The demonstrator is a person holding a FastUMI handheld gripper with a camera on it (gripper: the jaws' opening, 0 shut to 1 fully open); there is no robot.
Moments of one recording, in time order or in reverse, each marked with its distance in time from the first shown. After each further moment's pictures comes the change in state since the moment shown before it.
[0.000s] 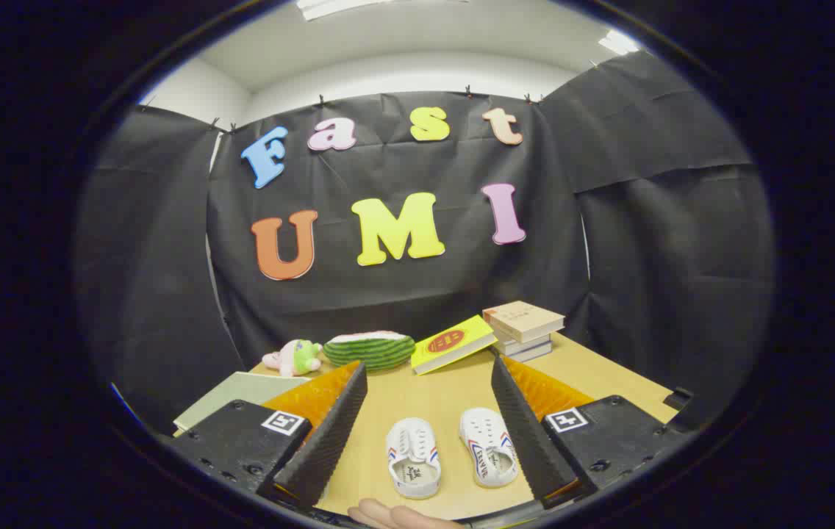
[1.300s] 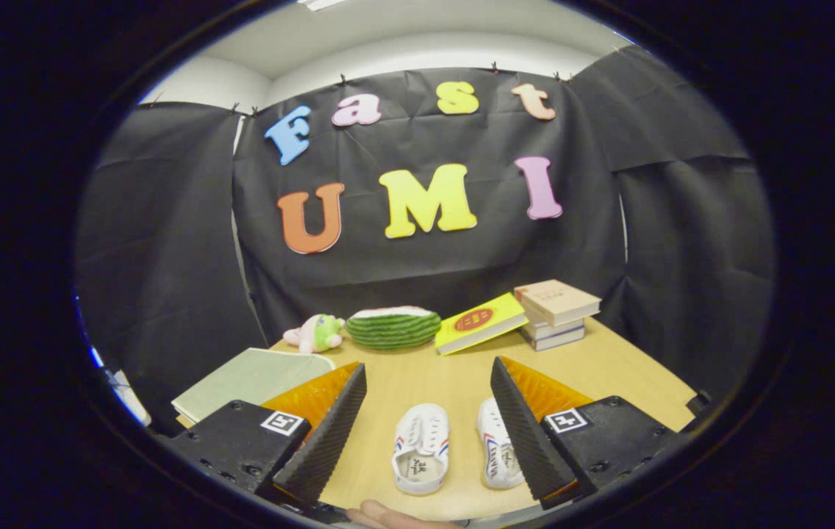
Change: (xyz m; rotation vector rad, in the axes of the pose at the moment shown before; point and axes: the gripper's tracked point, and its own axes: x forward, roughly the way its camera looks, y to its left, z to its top) arm 0.043 0.012 -0.047 0.015 0.155 0.181
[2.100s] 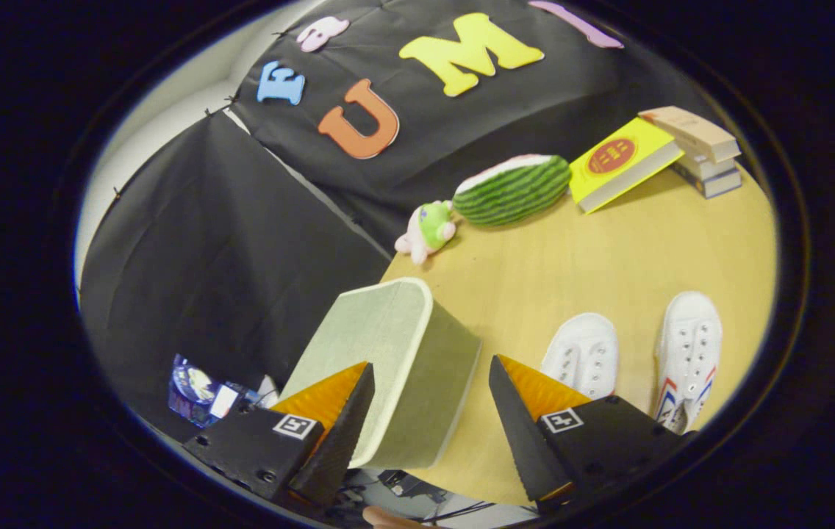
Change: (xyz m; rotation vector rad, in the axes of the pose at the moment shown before) arm 0.091 0.090 -0.079 0.360 0.597 0.561
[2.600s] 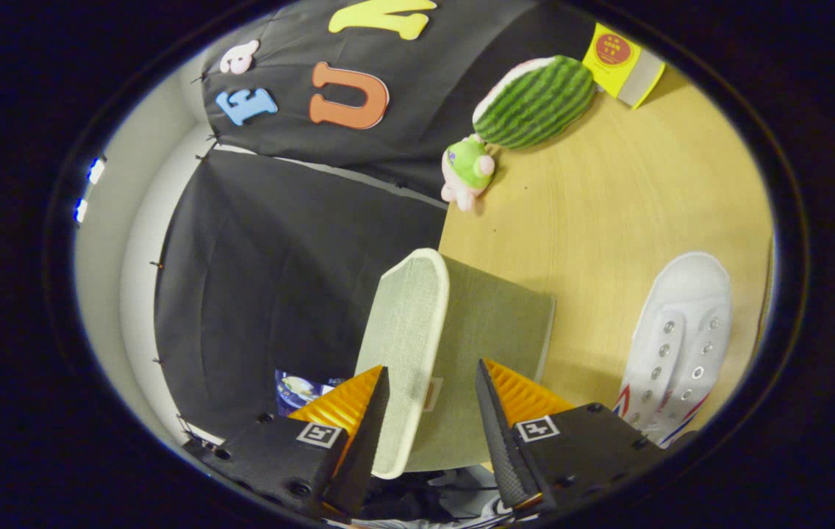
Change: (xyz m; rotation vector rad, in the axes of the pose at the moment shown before) arm 0.047 0.007 -0.014 0.302 0.240 0.339
